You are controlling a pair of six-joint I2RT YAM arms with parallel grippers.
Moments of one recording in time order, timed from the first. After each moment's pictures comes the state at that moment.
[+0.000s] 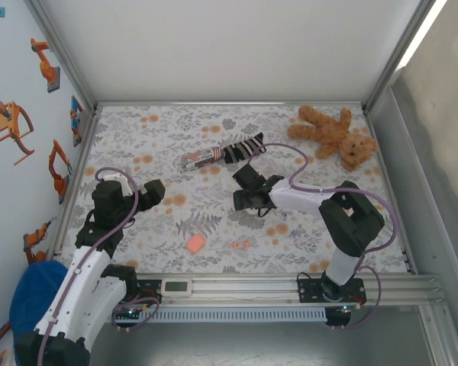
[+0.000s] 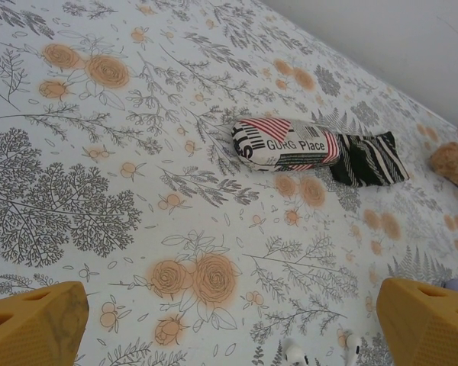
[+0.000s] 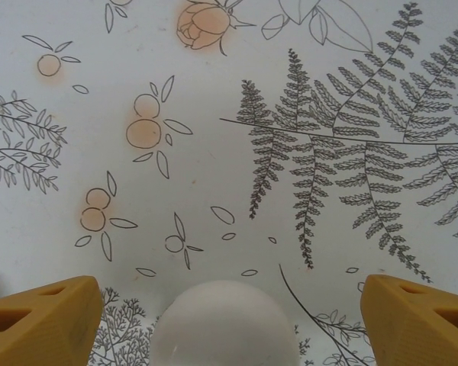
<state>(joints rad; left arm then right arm) -0.19 0.67 0.50 -0.35 0.12 -0.53 0.78 1.74 1.02 -0.46 0.20 0.56</state>
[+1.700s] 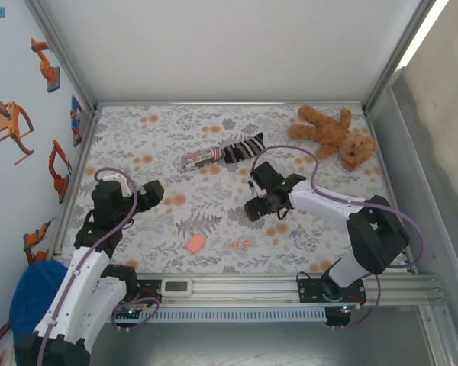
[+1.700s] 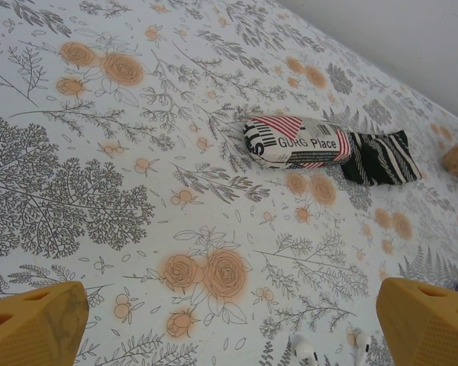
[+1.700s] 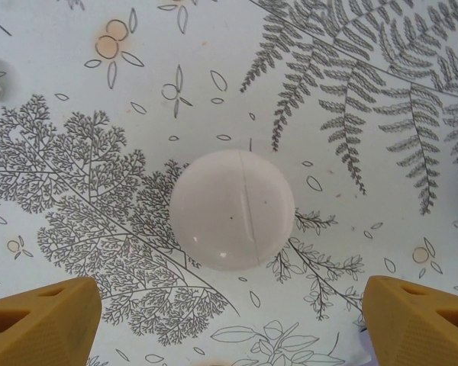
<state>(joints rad) -0.19 0.66 0.51 -0.39 0.09 -0.52 0.71 1.56 0.96 -0.64 0.02 0.16</state>
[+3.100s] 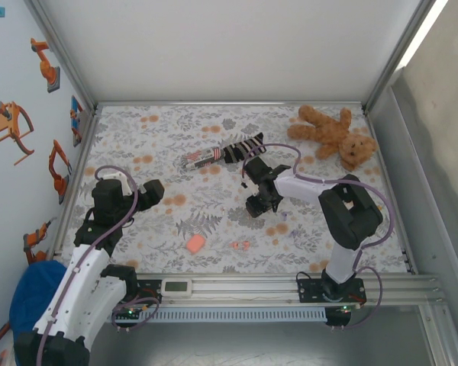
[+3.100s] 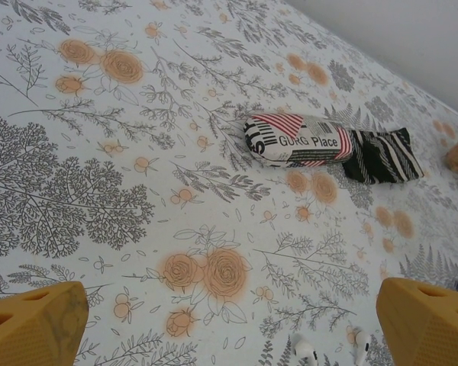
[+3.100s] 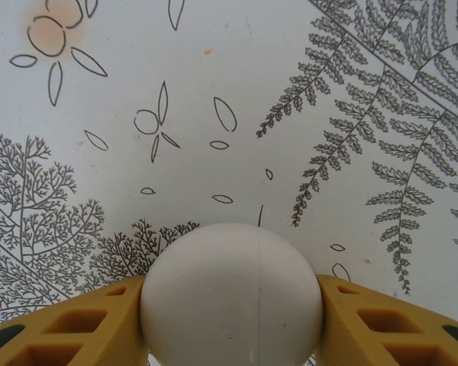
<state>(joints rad) -0.19 0.68 0.53 -0.40 0.10 -0.52 0.66 1.79 1.08 -0.66 -0.03 0.02</state>
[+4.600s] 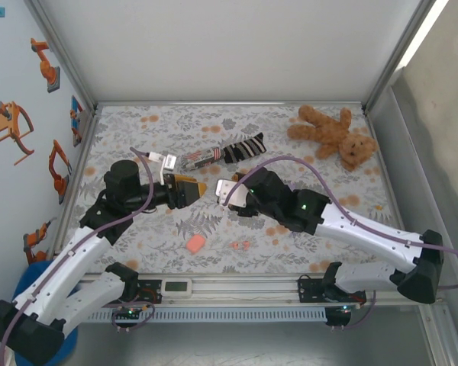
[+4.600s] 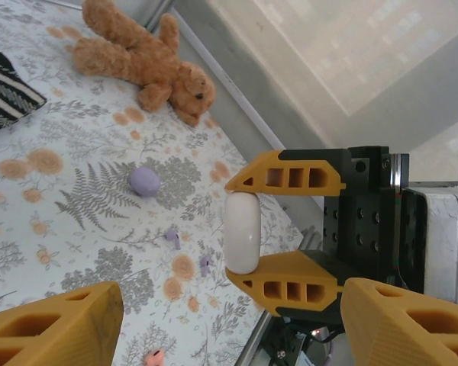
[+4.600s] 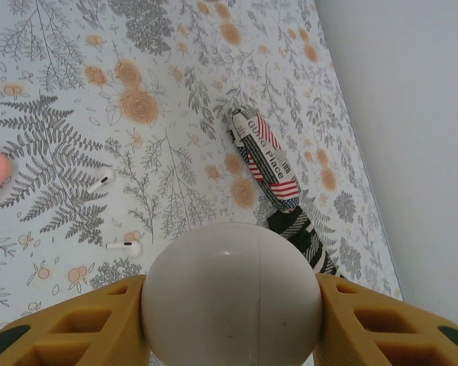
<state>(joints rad) -0.53 0.84 0.75 -0.18 0.67 -0.54 1.07 1.20 1.09 -0.50 0.22 -0.62</state>
